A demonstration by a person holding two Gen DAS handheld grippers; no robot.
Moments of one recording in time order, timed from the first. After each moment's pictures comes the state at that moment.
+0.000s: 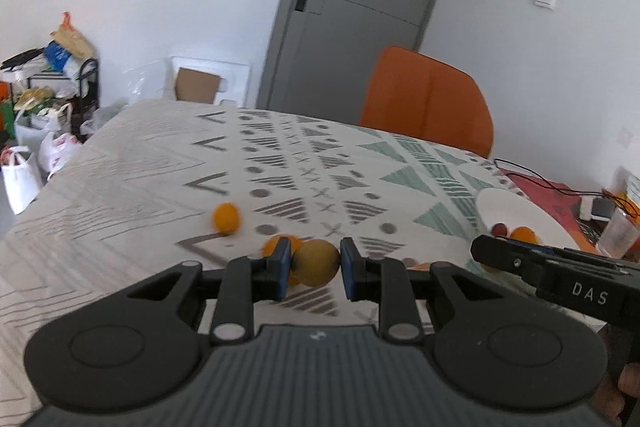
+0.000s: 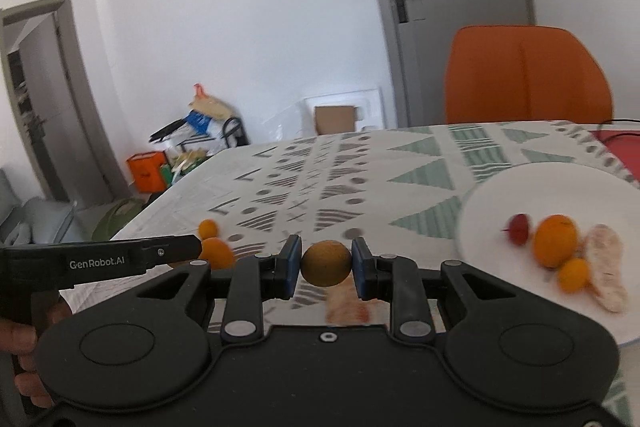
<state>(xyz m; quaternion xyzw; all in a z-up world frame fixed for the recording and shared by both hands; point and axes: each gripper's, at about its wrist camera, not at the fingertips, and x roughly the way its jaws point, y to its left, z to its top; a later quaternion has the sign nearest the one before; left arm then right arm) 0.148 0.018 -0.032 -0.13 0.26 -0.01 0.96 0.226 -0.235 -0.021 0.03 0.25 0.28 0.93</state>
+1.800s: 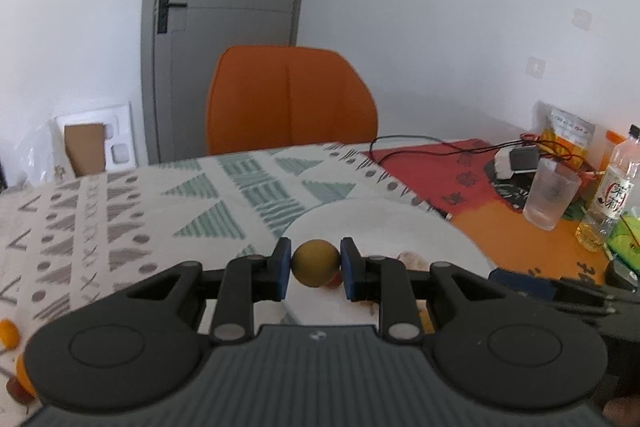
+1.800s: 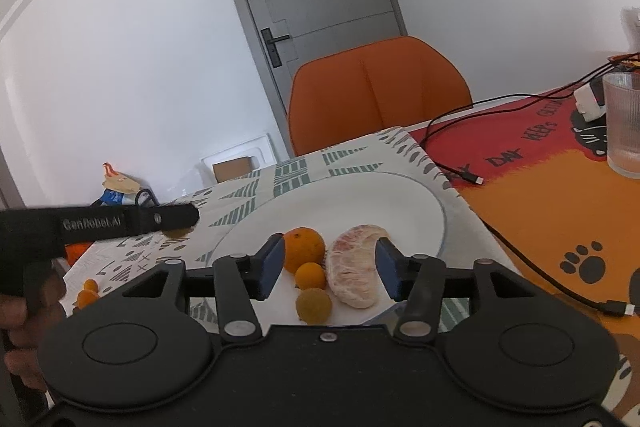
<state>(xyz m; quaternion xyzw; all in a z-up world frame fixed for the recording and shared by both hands) 0.224 -0.153 -0.002 -0.02 0.25 -0.14 0.96 0.233 -0.398 -0.036 0.12 0.22 0.14 0.96</state>
